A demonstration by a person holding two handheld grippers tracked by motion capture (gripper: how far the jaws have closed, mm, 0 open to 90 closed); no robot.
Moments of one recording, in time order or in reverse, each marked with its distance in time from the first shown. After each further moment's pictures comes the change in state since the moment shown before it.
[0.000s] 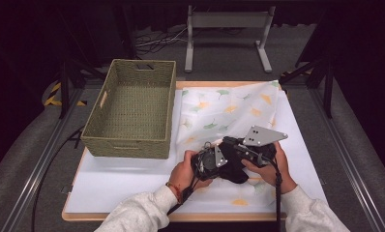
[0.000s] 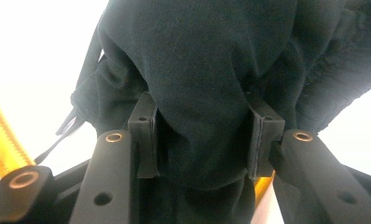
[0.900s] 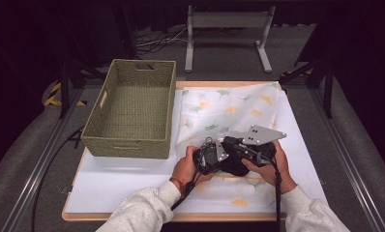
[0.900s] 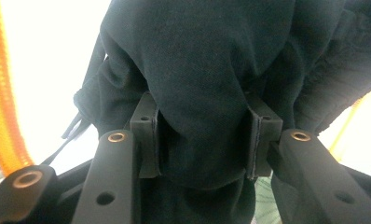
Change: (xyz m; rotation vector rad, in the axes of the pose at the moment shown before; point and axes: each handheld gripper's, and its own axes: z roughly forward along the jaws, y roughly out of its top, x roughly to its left) left arm 0.010 0.006 0.013 -0.030 0.033 -0.015; right arm -0.002 -0.002 0.002 0.028 -0.015 0.013
